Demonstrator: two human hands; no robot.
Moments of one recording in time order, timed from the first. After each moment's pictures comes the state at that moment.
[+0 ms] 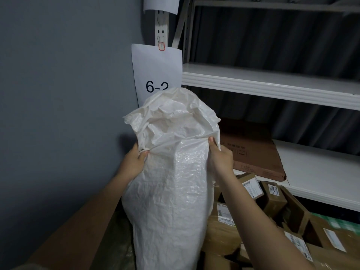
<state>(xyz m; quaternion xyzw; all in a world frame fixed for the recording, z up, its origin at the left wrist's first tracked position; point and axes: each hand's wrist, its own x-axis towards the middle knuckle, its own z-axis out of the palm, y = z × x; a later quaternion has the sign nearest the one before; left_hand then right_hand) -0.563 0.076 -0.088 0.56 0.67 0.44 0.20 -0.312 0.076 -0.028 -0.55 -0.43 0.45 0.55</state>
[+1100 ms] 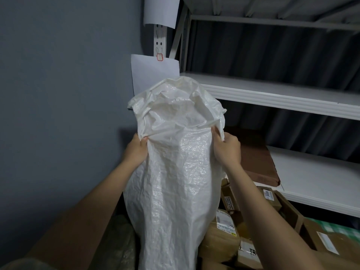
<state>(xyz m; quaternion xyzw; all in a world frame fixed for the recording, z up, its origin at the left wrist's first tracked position) -0.541 0.080 -0.027 0.52 0.69 0.46 0.19 -0.292 0.079 0.018 -0.61 -0.57 0.24 0.50</state>
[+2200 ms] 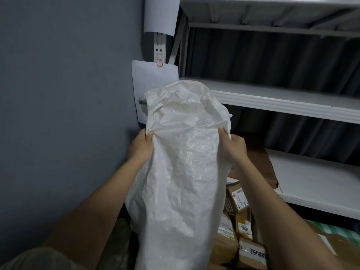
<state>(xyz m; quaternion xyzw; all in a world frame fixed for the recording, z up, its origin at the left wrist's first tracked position) -0.521 0.077 -0.006 0.51 0.71 0.47 0.16 -0.270 0.079 0.033 -0.59 -0.53 0.31 0.52</state>
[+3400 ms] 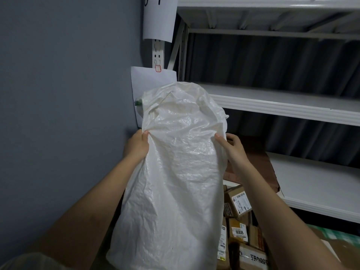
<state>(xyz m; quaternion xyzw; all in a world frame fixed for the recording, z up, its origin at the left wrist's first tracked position) -0.528 0.081 0.011 0.52 0.71 0.45 0.14 -0.247 0.094 0.016 -0.50 -0.55 0.42 0.52</state>
